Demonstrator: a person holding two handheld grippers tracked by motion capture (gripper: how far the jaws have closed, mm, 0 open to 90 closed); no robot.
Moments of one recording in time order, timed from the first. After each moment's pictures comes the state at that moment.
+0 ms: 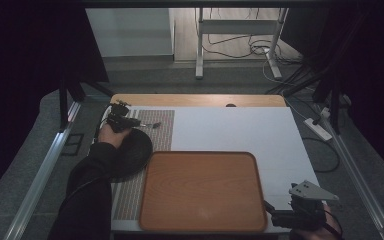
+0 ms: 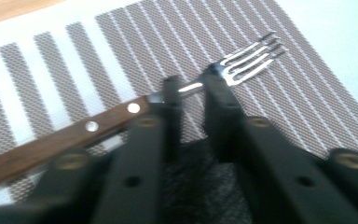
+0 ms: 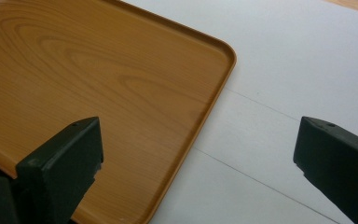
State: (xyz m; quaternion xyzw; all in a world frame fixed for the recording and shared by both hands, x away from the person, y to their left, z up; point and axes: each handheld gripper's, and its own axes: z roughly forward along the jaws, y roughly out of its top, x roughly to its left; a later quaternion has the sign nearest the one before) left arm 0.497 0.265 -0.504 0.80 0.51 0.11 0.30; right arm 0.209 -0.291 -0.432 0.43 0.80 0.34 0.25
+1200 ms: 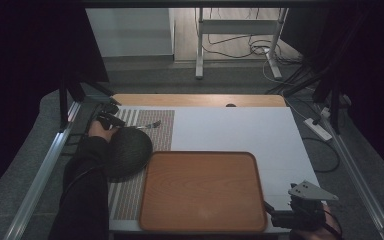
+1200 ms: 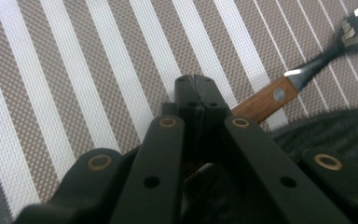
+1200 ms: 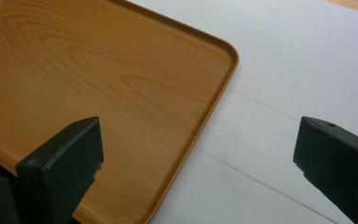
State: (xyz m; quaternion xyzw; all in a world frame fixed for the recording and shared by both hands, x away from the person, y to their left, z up) left arm 0.518 0.308 -0.521 0.80 0.56 0.08 0.21; right arm 0.209 -0.291 -0.432 0.42 0.80 0.34 0.25
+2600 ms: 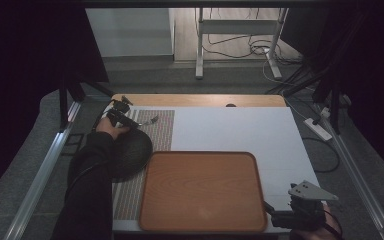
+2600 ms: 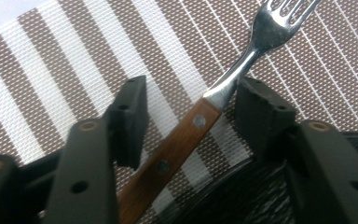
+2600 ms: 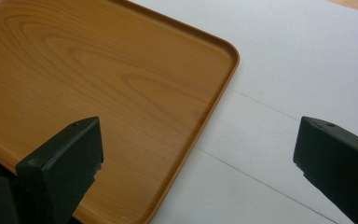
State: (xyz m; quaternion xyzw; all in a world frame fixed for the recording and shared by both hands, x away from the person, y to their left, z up) left arm 0.534 0.278 -0.519 0.84 0.50 0.07 0.19; right arm 0.208 -0.291 -0.432 0.42 0.80 0.34 0.25
